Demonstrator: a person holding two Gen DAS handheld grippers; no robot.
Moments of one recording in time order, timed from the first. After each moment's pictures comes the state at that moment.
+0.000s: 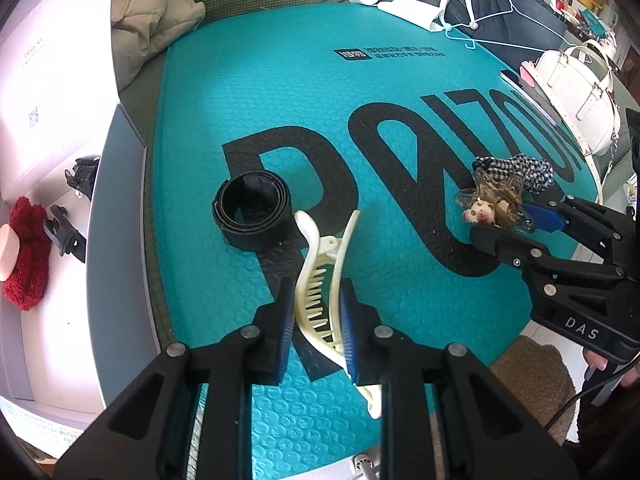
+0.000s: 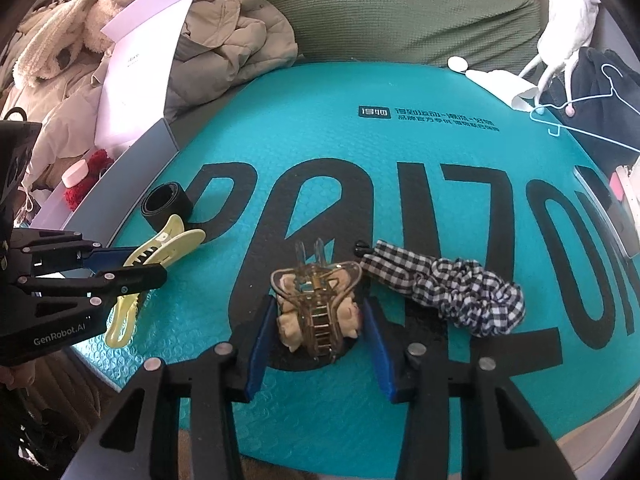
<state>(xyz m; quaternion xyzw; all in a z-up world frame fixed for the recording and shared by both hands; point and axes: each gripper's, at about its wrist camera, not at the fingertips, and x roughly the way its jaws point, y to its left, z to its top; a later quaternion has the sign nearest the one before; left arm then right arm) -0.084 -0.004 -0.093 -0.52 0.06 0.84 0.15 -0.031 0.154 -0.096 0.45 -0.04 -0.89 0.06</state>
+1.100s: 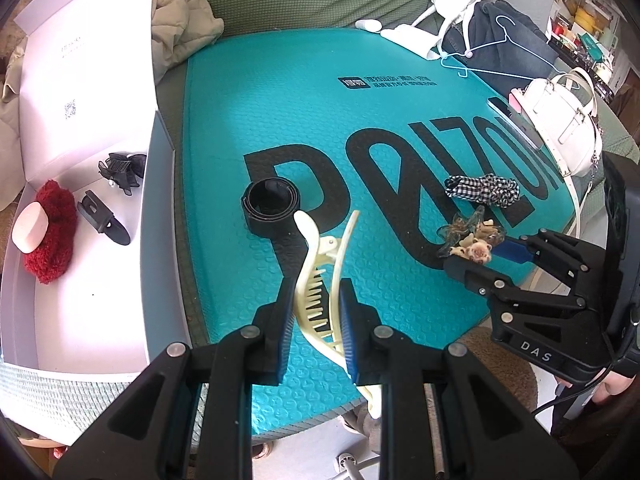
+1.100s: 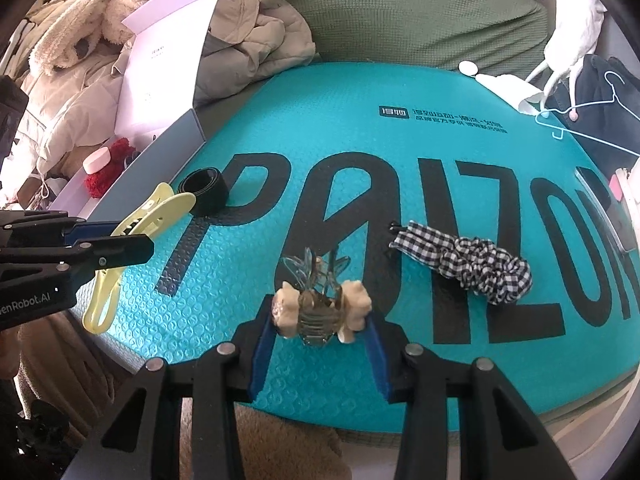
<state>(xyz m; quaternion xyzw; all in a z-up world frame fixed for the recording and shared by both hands) -0.051 -0.027 -0.050 -0.50 0.04 0.85 0.16 -0.009 0.135 -0.087 0.44 -0.03 -0.89 0.07</state>
